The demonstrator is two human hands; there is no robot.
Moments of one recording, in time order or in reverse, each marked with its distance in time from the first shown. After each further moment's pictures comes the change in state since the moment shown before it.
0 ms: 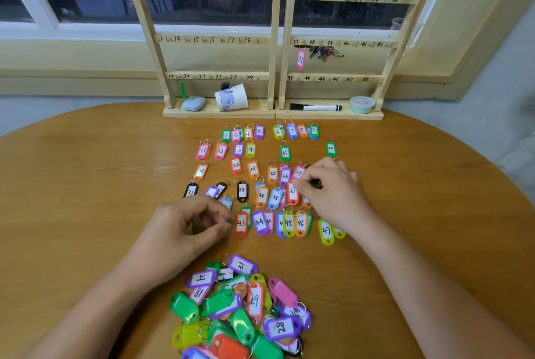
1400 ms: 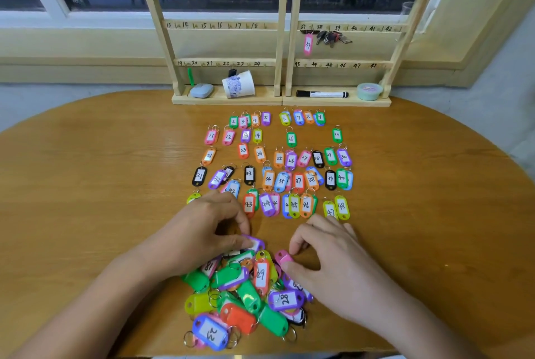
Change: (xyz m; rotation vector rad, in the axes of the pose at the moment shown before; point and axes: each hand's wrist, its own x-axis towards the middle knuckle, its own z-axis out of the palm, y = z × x) left_hand -0.004 0.007 0.004 0.225 -0.341 0.124; right_hand -0.135 -0.040 -0.011 -0.051 -0.295 -0.162
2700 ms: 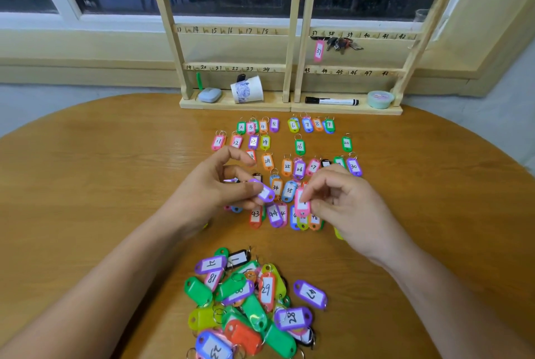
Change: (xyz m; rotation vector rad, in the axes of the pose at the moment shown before) left_hand 0.049 0.009 -0.021 -0.978 0.247 -0.272; right_hand 0.071 0.018 -0.033 0.696 0.160 -0.069
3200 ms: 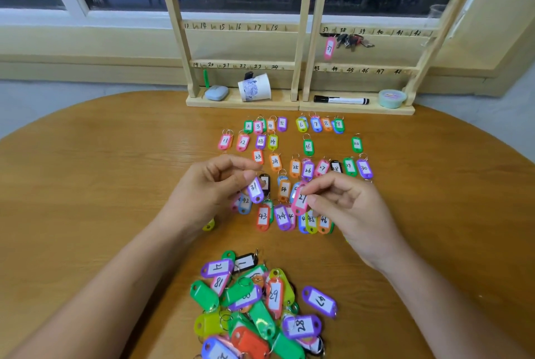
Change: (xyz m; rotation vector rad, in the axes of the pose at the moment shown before) left_hand 0.001 -0.014 -0.012 0.051 0.147 0.059; right_hand 0.006 0.013 0.011 0.233 0.047 -0.005
